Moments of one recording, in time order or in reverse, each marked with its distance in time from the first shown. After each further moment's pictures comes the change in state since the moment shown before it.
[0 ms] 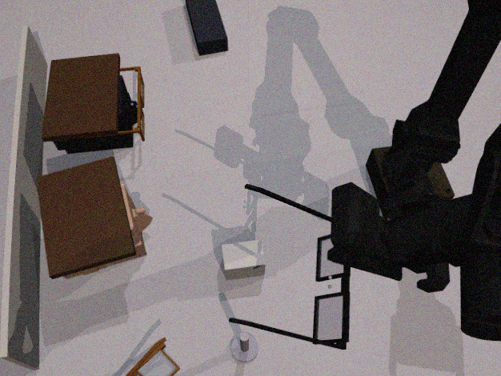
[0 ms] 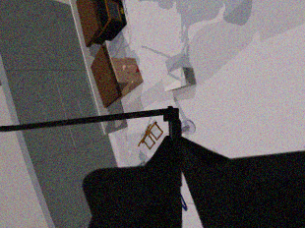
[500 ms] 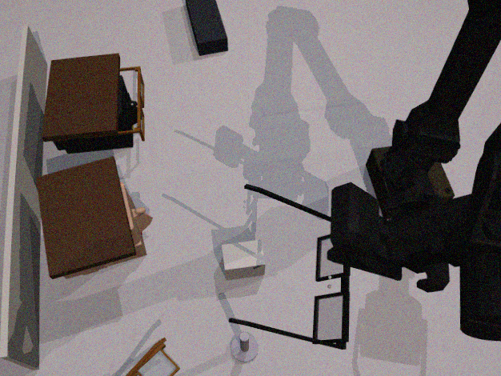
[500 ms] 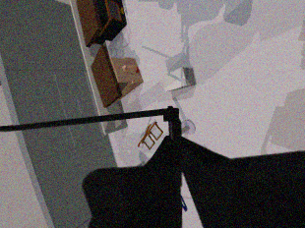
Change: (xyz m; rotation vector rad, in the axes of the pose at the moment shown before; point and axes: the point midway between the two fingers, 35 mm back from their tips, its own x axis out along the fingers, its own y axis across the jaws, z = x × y) arm 0.000 0.000 0.000 -0.002 -0.001 -0.001
